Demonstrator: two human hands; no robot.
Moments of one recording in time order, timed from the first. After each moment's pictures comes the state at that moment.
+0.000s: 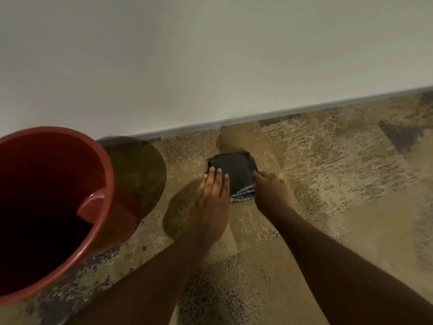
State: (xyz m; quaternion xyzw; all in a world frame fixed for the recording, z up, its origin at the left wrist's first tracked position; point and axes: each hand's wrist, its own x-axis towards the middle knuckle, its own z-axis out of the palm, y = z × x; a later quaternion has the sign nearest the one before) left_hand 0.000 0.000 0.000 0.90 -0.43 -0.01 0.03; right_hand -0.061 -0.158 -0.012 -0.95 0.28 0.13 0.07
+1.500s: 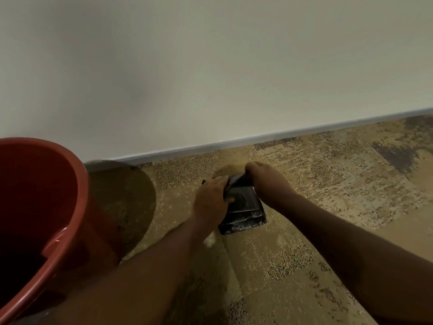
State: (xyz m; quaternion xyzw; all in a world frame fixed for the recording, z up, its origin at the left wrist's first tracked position) left_hand 0.057 -0.051 -0.100 0.87 -0.38 -0.12 0.28; right_hand -0.015 -0.194 -0.054 -0.97 0.18 -0.02 0.14
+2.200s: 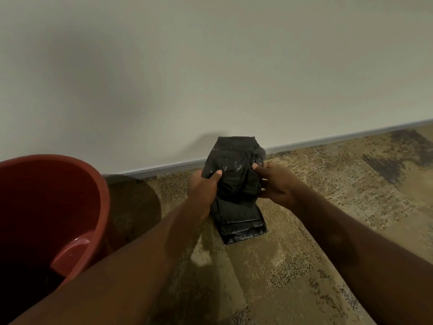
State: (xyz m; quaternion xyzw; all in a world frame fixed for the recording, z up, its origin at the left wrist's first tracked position) left_hand 0.088 -0.051 -0.034 0.68 0.00 -0.31 0.66; right_hand -0.014 -0.192 0.001 -0.55 0.39 -0.06 0.73
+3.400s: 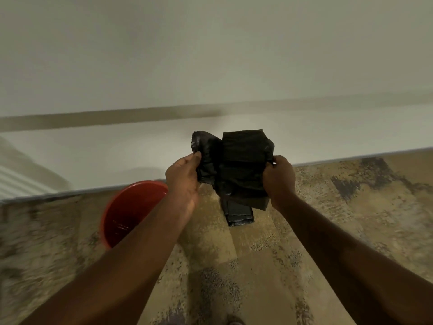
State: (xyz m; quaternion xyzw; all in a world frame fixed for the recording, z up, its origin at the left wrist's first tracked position) left_hand 0.067 0.091 0.414 0.60 0.14 -0.25 0.74; right_hand -0.026 -0.063 0.398 -0.72 0.49 -0.17 0.46
